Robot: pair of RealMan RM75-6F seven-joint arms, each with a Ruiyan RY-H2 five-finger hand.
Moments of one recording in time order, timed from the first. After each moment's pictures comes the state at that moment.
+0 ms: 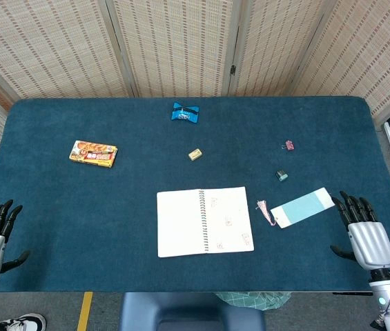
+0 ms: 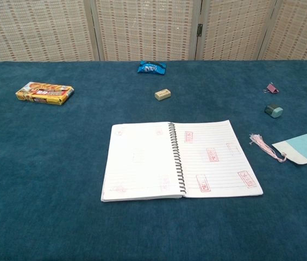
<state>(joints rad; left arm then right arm) -0.09 -1.14 -0.04 -1.56 1.53 1.52 0.10 0.12 -1.14 0.04 -1.62 -1.48 1.38 -0.14</state>
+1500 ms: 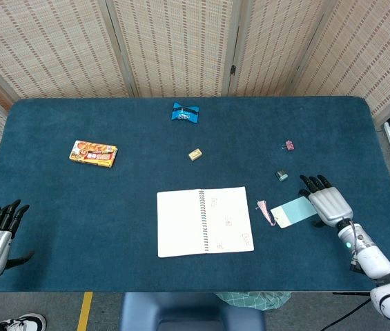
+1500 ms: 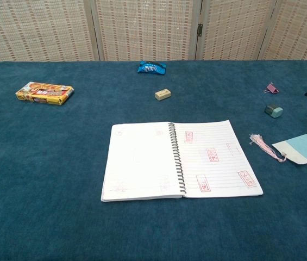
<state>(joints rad) -0.13 -1.13 -0.03 -1.56 1.48 1.40 0.07 0.49 -1.25 0.05 -1.27 -1.43 0.85 -0.09</state>
